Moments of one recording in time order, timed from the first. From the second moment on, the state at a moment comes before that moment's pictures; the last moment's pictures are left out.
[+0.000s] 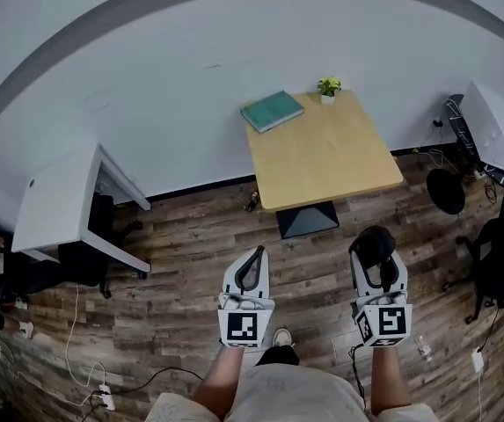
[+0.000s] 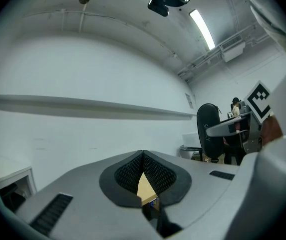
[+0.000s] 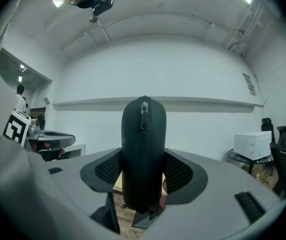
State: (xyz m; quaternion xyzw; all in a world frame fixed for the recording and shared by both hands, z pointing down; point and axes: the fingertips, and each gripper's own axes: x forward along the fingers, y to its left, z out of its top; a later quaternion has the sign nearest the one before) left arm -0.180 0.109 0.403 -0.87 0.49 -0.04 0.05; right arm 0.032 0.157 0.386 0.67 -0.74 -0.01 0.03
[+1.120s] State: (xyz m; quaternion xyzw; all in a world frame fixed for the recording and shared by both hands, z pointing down) left arm -0.129 -0.072 0.392 -0.84 0.54 -0.05 0.08; right arm 0.097 -0.055 0.395 0.63 -0.77 0.01 0.02
